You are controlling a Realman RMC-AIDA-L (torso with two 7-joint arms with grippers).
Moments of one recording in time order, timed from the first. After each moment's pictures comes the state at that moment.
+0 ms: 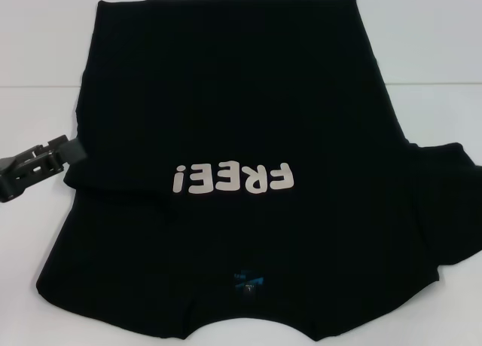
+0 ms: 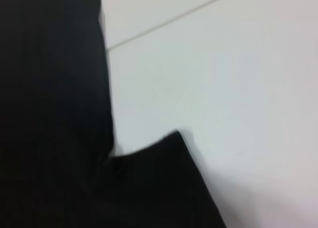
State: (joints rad) left arm -0.38 -2.04 0.24 0.69 1.93 1.83 -1.72; right arm 0.61 1.89 -0.53 -0.76 -2.59 -1.24 2.56
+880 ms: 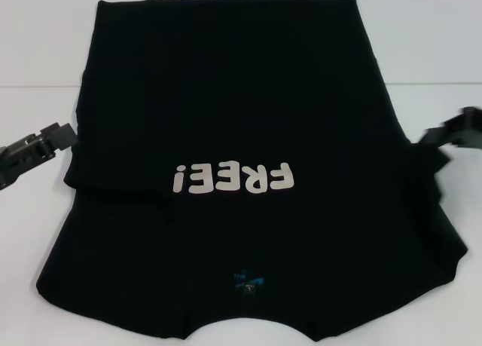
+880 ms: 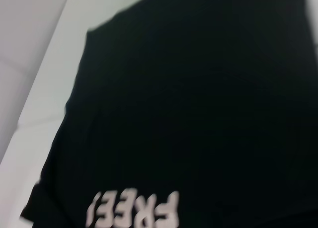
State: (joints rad) left arm -0.38 -2.04 0.22 0.68 1.89 1.84 -1.73; right arm 0.71 1.95 -0.59 -0.85 -2.38 -1.49 2.54
